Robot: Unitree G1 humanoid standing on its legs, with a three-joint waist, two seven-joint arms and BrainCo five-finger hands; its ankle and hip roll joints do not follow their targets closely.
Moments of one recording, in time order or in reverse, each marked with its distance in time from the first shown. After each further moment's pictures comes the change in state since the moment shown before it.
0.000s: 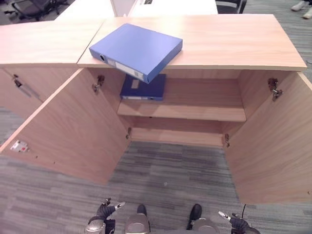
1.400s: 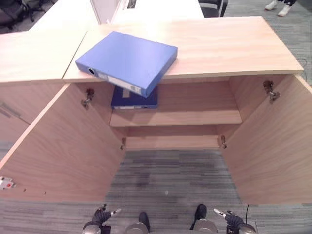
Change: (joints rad) left arm 0.034 0.041 -0.003 -0.102 0.037 0.008 -0.006; right arm -0.004 0.026 0.003 0.017 -0.032 0.019 -0.003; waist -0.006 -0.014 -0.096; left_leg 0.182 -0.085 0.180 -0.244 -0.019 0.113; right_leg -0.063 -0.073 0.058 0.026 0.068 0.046
